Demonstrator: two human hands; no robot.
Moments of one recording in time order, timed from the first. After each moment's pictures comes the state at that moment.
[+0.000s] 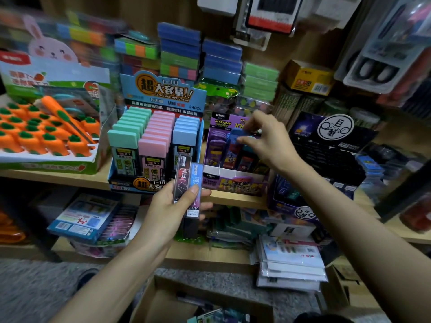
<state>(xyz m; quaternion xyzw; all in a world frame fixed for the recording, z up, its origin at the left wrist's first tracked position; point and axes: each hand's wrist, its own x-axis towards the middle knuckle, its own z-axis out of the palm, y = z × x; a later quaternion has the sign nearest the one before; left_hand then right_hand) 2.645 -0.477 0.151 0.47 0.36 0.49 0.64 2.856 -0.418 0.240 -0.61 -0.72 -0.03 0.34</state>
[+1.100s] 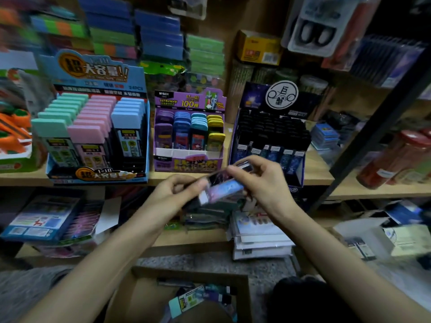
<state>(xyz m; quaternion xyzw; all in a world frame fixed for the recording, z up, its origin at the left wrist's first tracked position) 2.712 -0.492 0.150 0.55 0.43 0.32 0.64 2.892 -0.547 0.182 -0.60 -0.52 0.29 0.53</state>
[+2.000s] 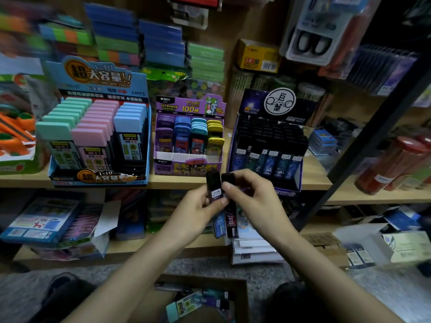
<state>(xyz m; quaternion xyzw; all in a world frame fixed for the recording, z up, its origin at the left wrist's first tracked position) 2.742 -0.520 0.151 0.66 0.30 0.33 0.61 2.879 -0.567 0.174 -0.61 -0.57 0.27 0.48</state>
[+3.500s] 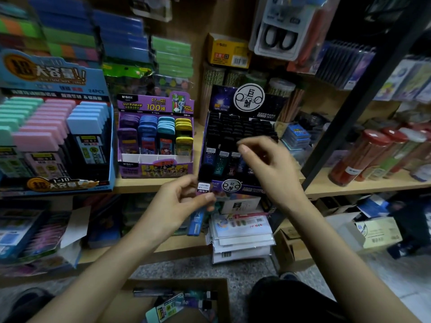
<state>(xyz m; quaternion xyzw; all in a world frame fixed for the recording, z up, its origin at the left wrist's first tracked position) 2.767 -0.517 0.160 0.63 0.26 0.35 0.64 2.949 -0.567 0.215 -0.64 -0.59 0.09 0.47</state>
